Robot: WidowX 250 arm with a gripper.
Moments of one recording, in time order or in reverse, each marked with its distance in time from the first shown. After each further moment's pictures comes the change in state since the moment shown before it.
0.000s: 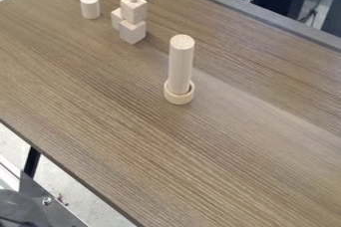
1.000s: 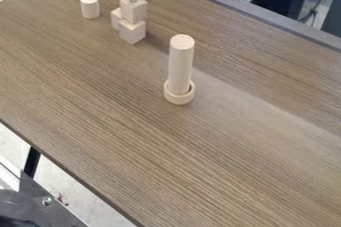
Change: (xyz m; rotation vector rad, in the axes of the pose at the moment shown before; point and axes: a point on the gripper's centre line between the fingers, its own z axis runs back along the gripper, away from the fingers) arm 0.021 0.021 -0.025 -0.004 0.021 0.029
